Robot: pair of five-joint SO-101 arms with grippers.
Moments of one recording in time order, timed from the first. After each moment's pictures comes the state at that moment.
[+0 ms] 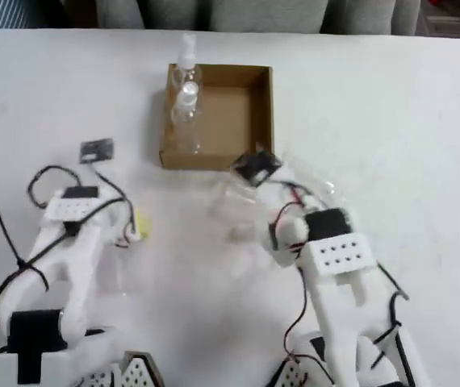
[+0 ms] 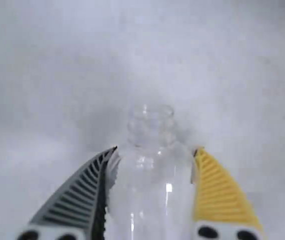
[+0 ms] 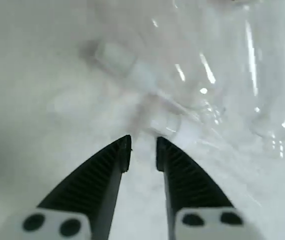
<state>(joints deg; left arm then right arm) -8.8 -11.5 49.8 54.6 10.5 -18.5 -36.4 49.4 66.7 32.7</state>
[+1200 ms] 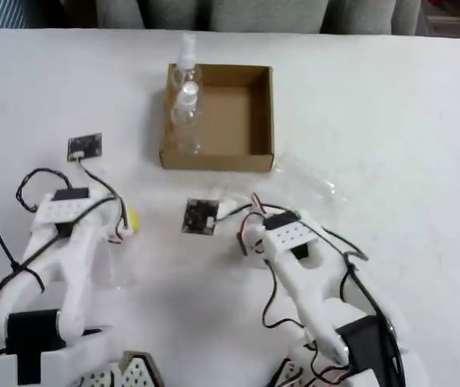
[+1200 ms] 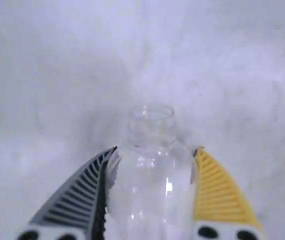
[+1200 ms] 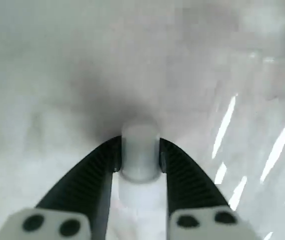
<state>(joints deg) -11.6 -11.6 50.3 50.4 9.3 -25.4 -12.6 54.0 40.7 58.3</state>
